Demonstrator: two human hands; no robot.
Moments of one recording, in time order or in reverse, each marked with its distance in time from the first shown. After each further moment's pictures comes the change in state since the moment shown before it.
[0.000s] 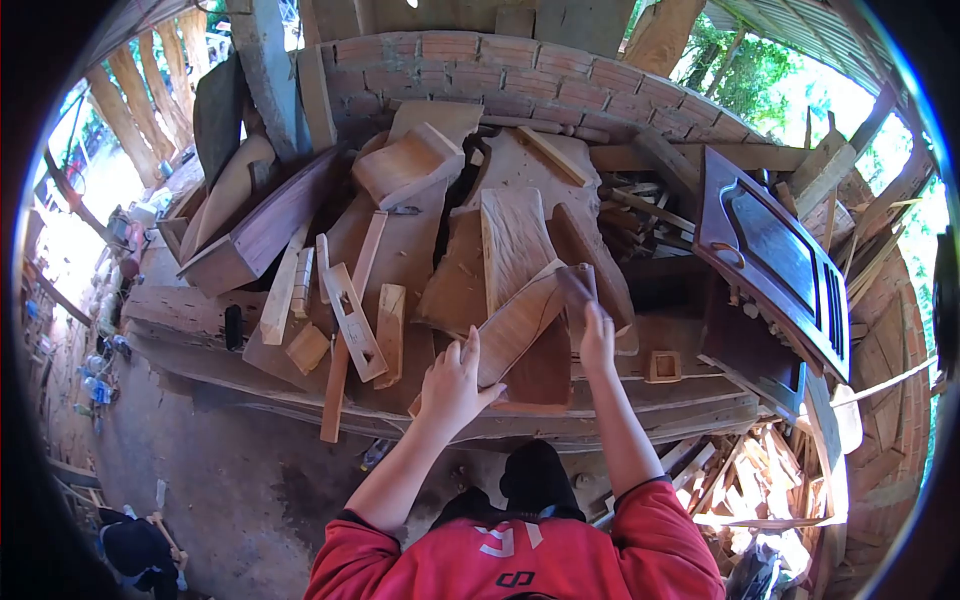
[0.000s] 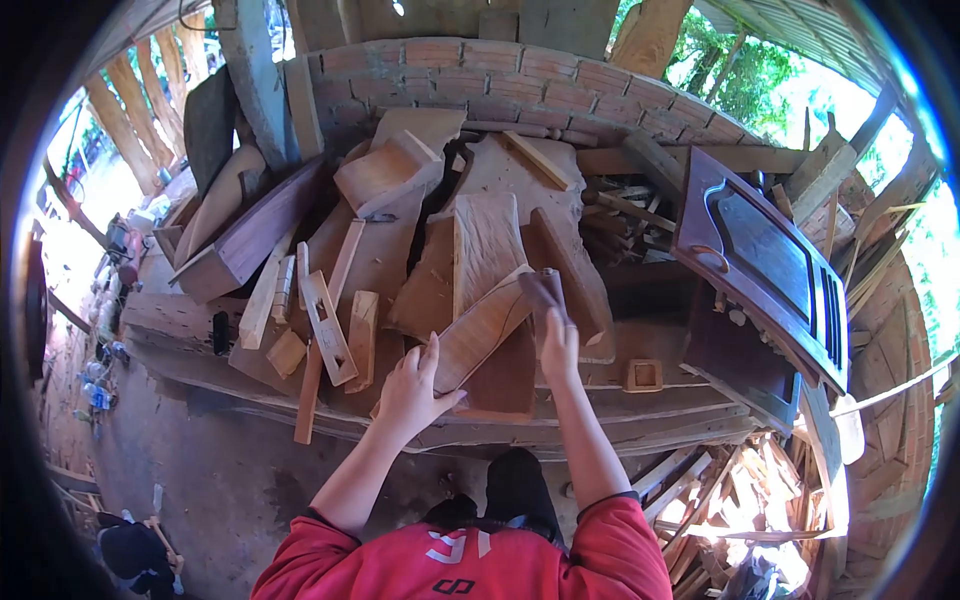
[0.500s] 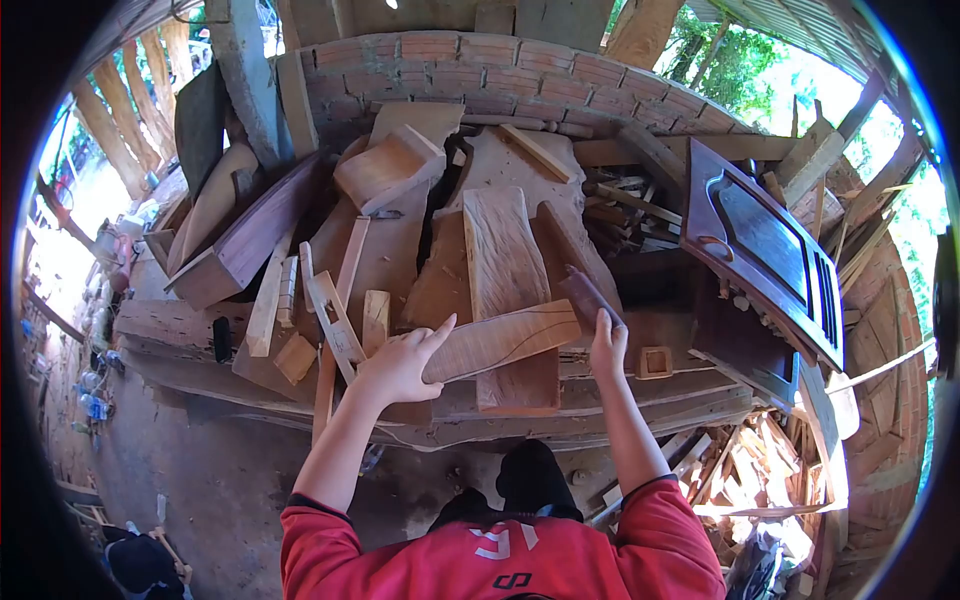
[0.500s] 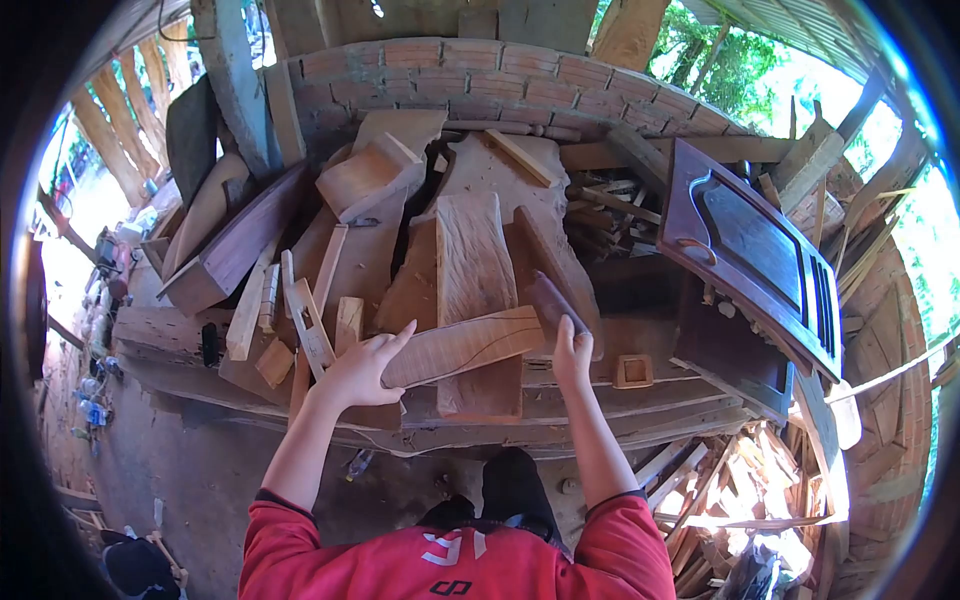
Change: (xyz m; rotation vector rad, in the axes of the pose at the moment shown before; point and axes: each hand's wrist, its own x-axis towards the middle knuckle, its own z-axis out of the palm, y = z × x) left_hand 0.037 -0.047 -0.055 -0.034 -0.408 0.191; right_hand 0.009 0.016 -0.037 -0.010 0.101 -0.167
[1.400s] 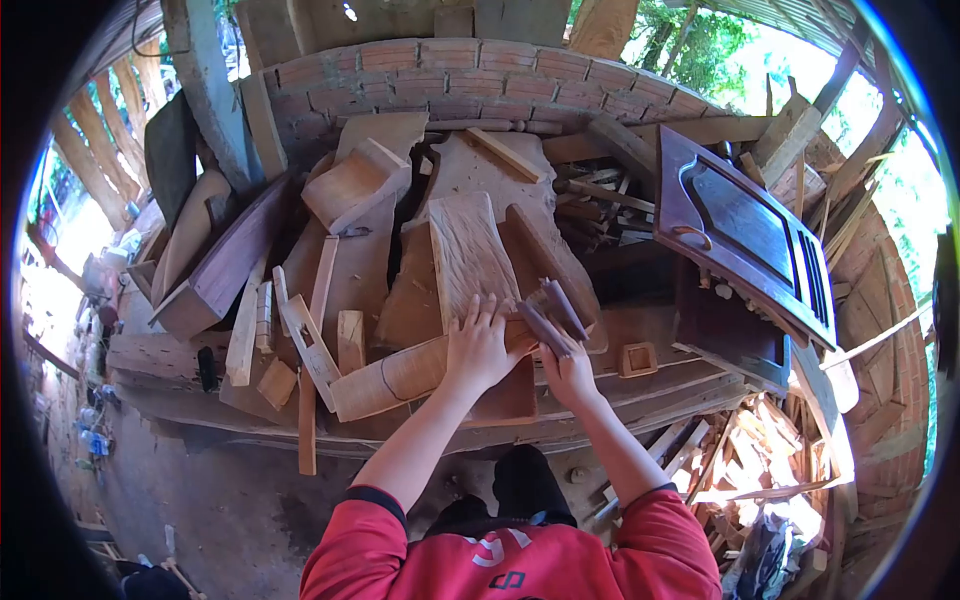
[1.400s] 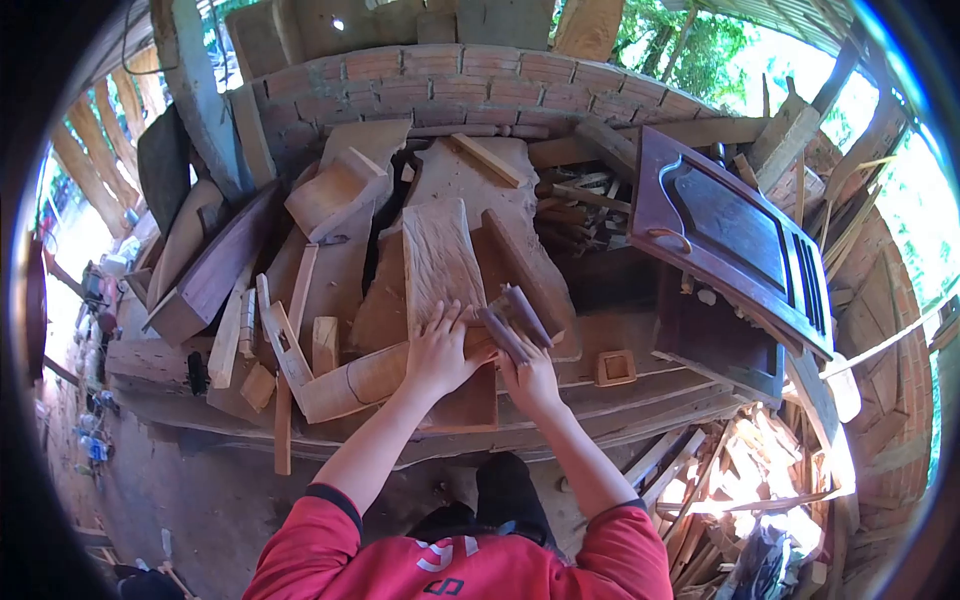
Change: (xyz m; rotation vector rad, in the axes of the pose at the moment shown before) left_hand 0.117 0.081 0.075 0.137 0.396 -0.064; right_hand -0.026 -0.034 -0.005 -0.577 -0.361 -0.520
